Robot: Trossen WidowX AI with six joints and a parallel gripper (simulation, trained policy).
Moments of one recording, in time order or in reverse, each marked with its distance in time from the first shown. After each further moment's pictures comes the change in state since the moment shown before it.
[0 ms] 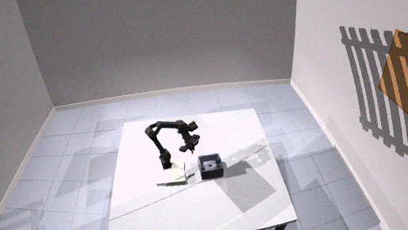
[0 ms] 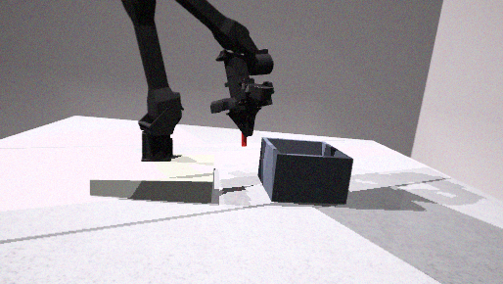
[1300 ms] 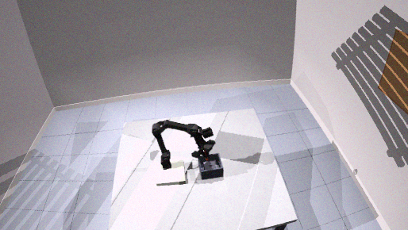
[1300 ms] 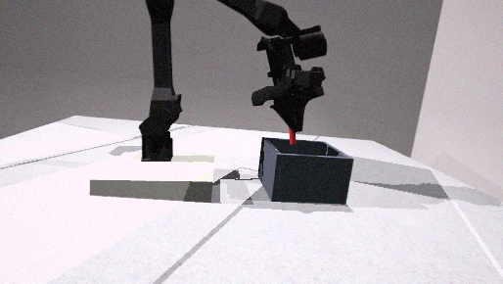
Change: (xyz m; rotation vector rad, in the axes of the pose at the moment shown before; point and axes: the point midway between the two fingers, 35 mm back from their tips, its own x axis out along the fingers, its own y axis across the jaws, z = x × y) arm 0.003 -0.022 0.160 0.150 -0.114 -0.044
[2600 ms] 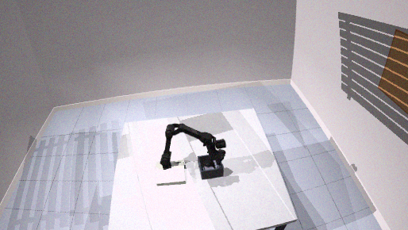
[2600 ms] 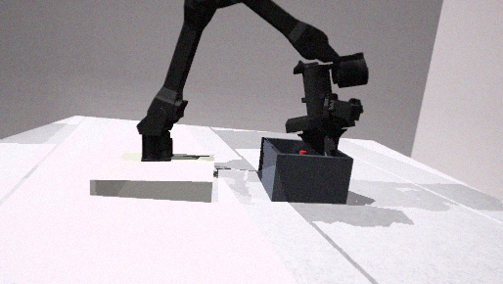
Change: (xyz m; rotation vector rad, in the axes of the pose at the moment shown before) arm 0.080 0.012 0.054 -0.072 0.075 -0.059
